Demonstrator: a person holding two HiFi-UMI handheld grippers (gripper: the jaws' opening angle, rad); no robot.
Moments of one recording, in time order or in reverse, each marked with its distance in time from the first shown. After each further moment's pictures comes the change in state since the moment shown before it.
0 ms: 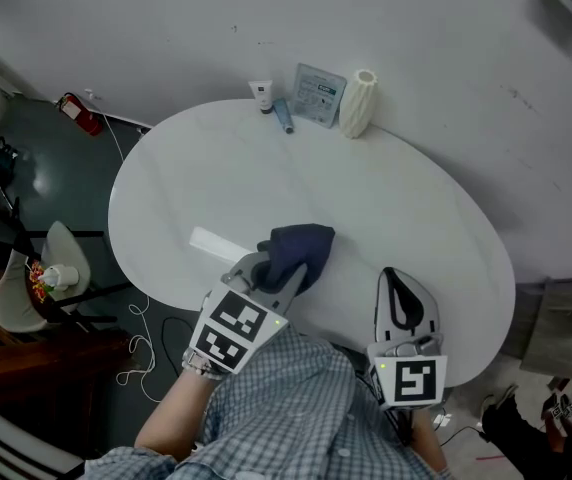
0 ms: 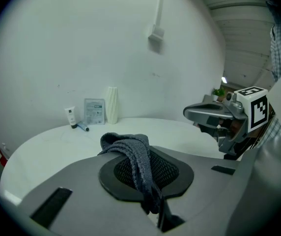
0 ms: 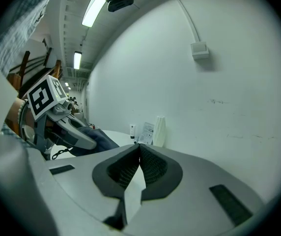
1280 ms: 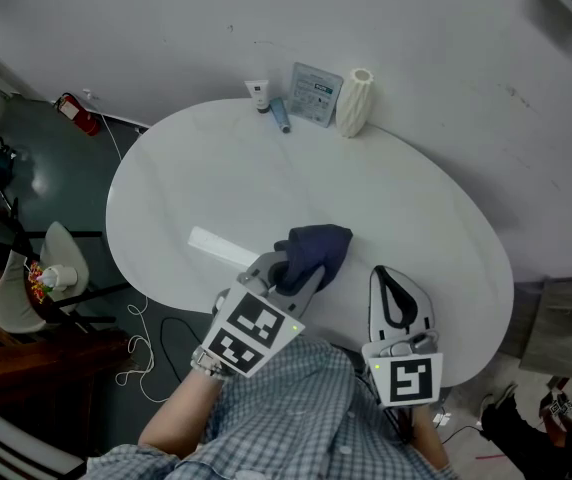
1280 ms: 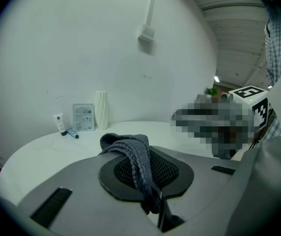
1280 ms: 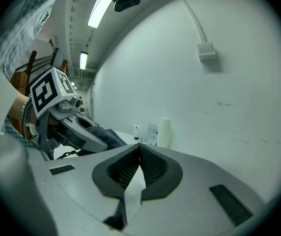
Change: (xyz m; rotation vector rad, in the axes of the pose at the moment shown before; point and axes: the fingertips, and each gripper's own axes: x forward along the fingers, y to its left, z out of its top) left arm 0.015 -0.026 0.019 0.056 -0.021 -0.058; right arm 0.004 0.007 0.005 -0.041 -0.027 0.056
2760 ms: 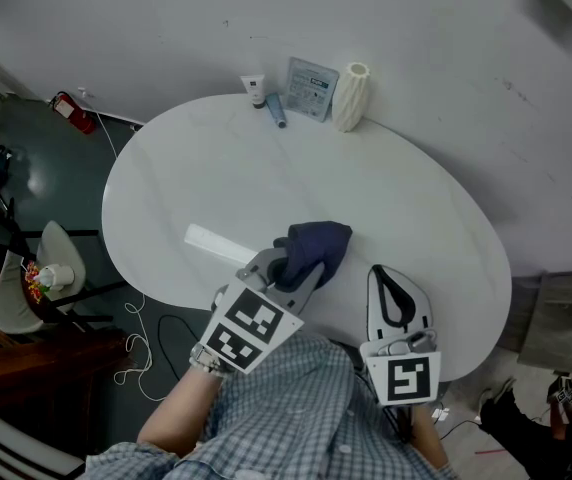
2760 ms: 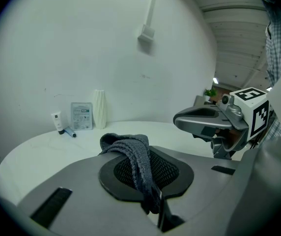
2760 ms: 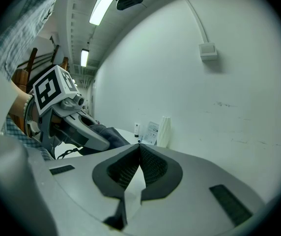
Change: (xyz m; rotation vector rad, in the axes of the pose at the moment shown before) left arm 0.001 -0.004 -0.002 -0.012 -0.005 -0.022; right arm -0.006 0.004 -0.005 -0.031 0.024 0.002
